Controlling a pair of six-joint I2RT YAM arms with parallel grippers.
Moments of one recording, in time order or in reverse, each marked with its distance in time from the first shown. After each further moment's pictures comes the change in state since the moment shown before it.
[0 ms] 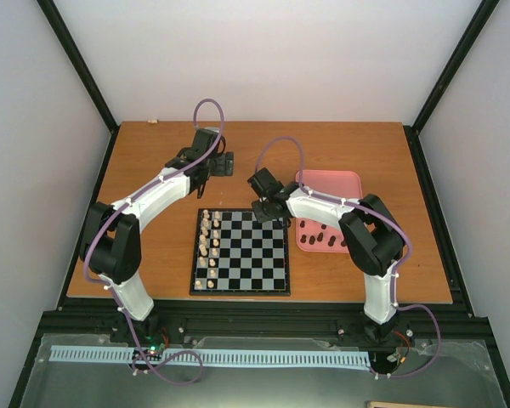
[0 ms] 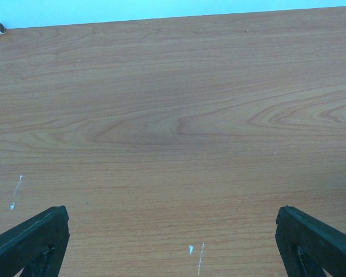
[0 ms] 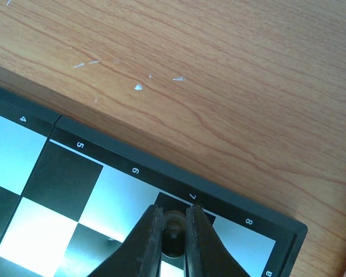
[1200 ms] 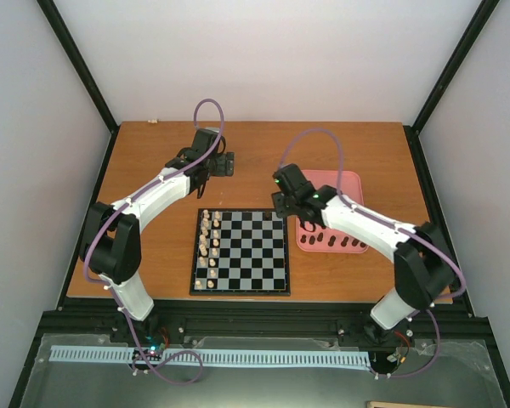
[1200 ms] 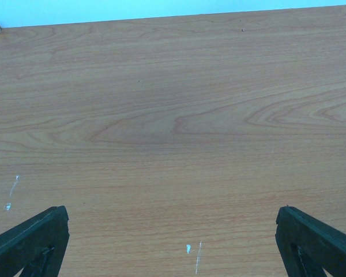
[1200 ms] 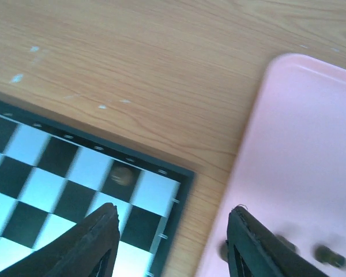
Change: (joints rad) left arm 0.000 0.000 0.000 0.000 0.011 0.000; right arm -0.021 -0.324 -0.156 0.000 0.085 -0.018
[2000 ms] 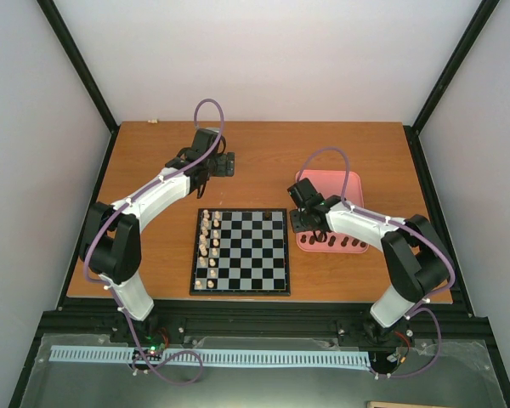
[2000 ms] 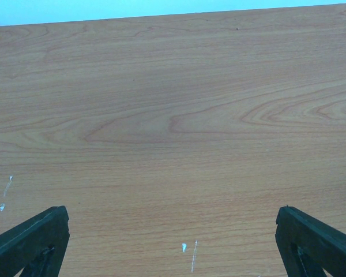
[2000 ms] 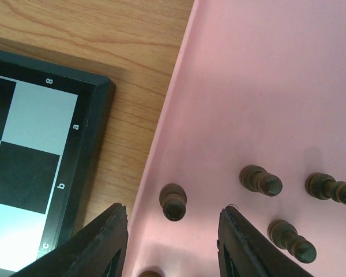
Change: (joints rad) left arm 0.000 0.000 0.000 0.000 0.018 0.000; right arm -0.131 0.002 -0.224 0.019 -0.040 0.038
